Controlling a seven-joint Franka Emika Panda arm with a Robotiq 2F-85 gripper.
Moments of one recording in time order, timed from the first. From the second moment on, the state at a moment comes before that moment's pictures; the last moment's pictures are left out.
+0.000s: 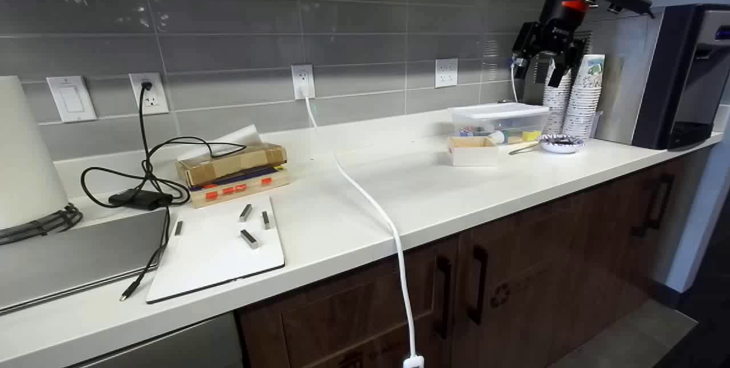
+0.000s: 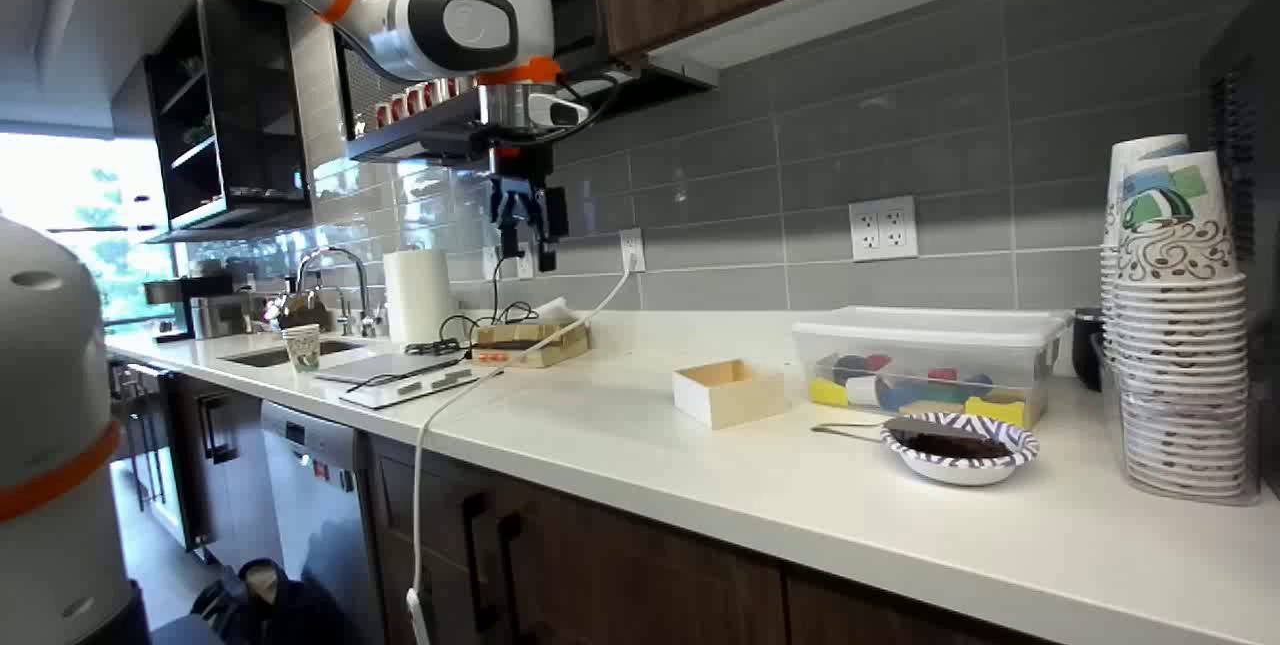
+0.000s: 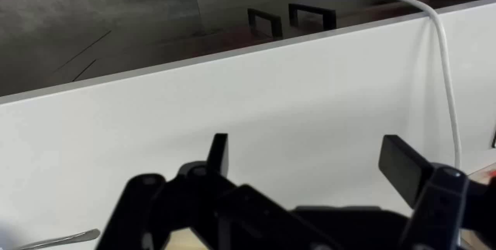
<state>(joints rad) 0.01 -0.42 -0.04 -2.40 0.21 2.09 0.05</state>
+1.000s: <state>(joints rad) 0.00 -0.41 -0.04 -2.40 0.21 2.12 0.09</state>
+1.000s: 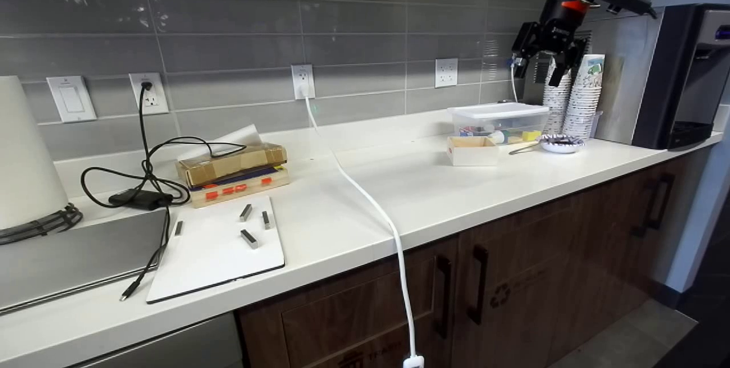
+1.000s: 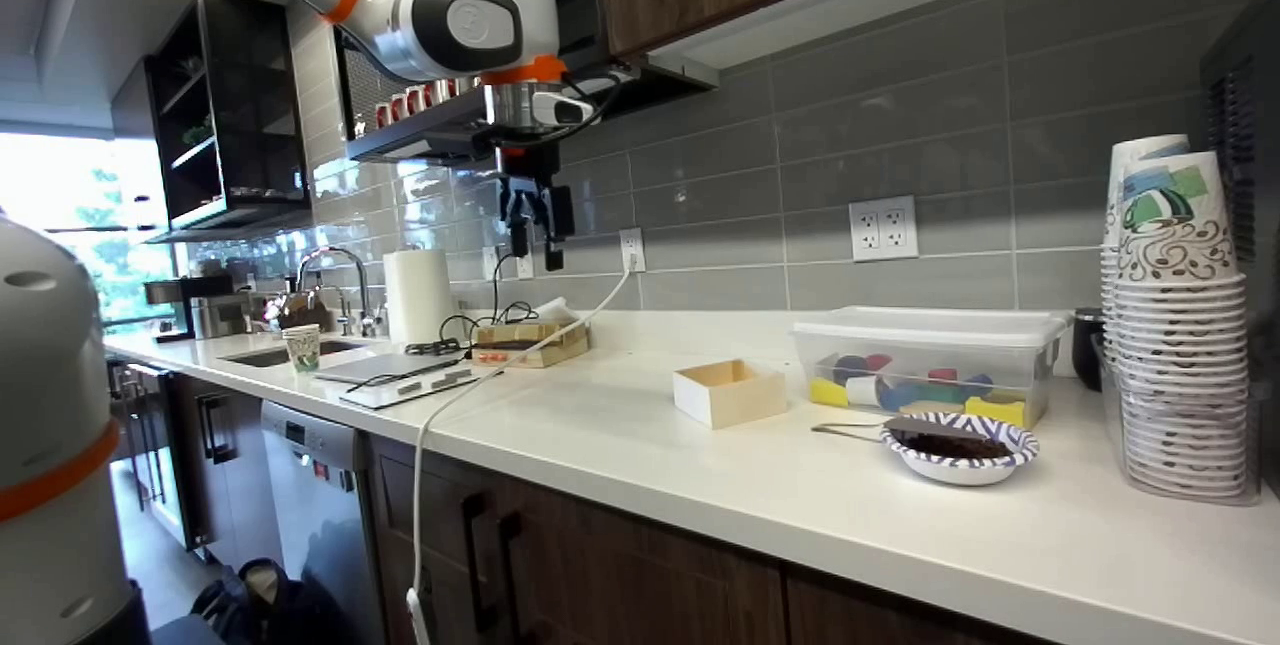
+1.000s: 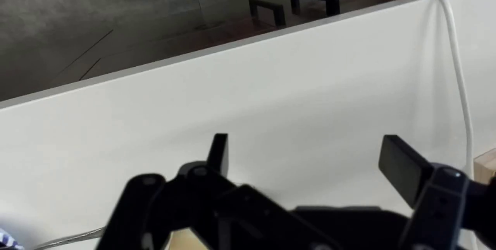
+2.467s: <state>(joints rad) -0.16 0.16 -0.18 -1.89 0.53 2.60 0.60</state>
